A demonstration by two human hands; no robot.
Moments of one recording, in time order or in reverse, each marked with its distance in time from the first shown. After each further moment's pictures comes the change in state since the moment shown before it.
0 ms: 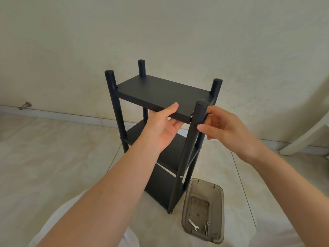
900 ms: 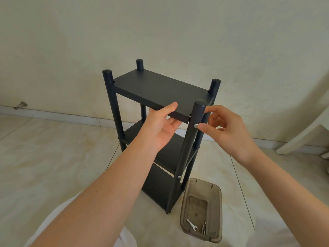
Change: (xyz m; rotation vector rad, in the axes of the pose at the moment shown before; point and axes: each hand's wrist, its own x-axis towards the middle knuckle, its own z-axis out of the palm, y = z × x) left_hand -0.003 0.003 0.000 0.007 -0.080 -0.033; right_hand -0.006 -0.002 0.010 -0.154 0.266 -0.039
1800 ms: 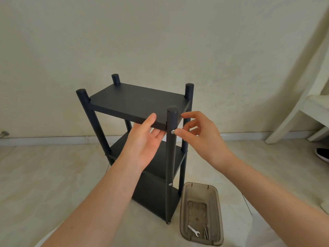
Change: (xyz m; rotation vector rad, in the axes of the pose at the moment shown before) left_hand -0.004 -0.012 0.007 0.186 0.096 0.017; right_hand -0.004 0.000 0.009 0.044 0.073 0.205
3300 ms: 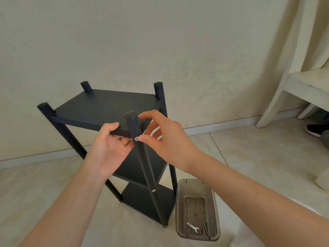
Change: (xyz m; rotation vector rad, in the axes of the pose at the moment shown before) left_hand 0.000 0.007 -0.011 0.196 -0.137 0.004; right_hand -0.002 0.000 -0.002 -0.020 -0.138 -0.180
